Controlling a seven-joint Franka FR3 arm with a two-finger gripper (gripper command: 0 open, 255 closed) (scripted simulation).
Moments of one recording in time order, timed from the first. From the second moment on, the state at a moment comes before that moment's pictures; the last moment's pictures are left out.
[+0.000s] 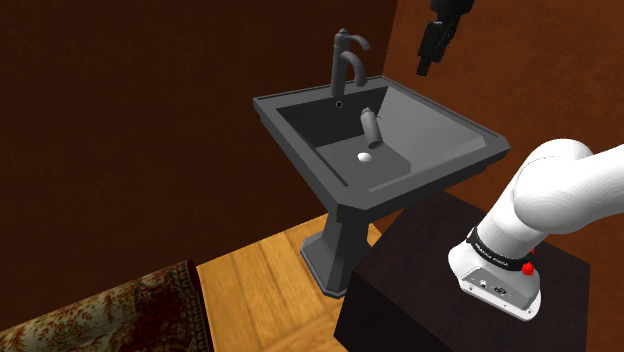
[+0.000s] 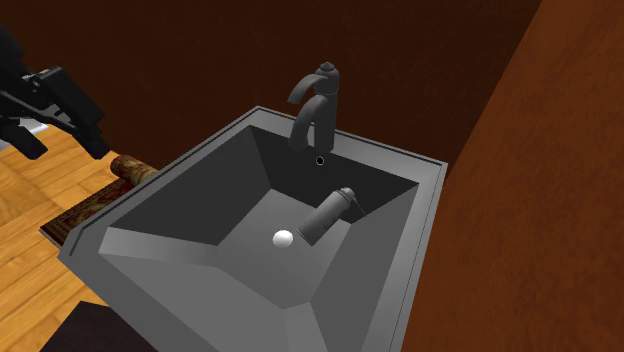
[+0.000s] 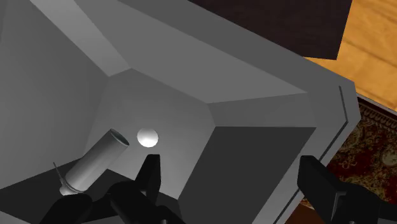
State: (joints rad) arm 0.00 -0.77 -0.01 -2.27 -0.08 1.54 -0.10
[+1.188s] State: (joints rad) arm -0.13 -0.42 -0.07 -2.41 -0.17 2.13 0.09
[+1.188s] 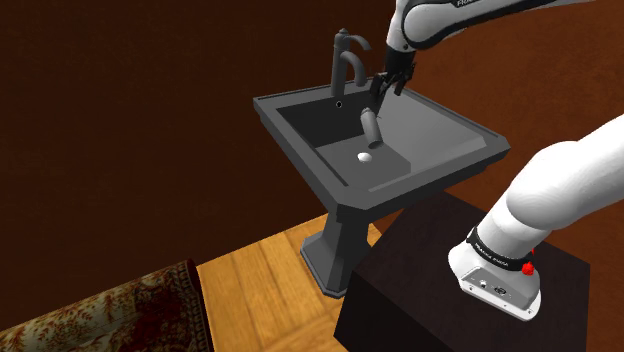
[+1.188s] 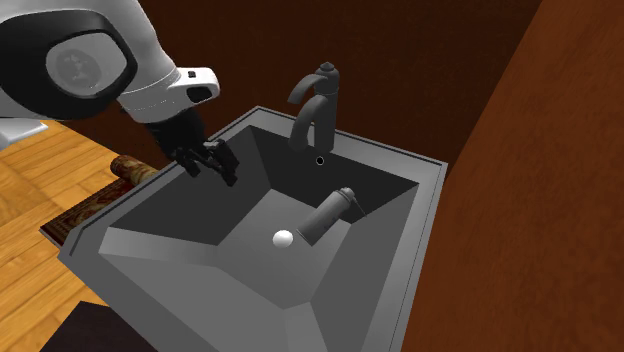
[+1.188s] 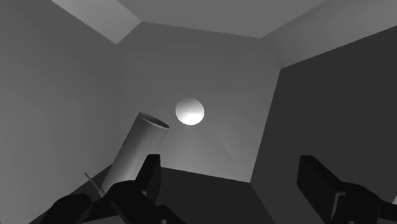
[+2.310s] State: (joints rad) arm -0.25 0.15 -0.16 -2.20 -0.23 2.57 0.31
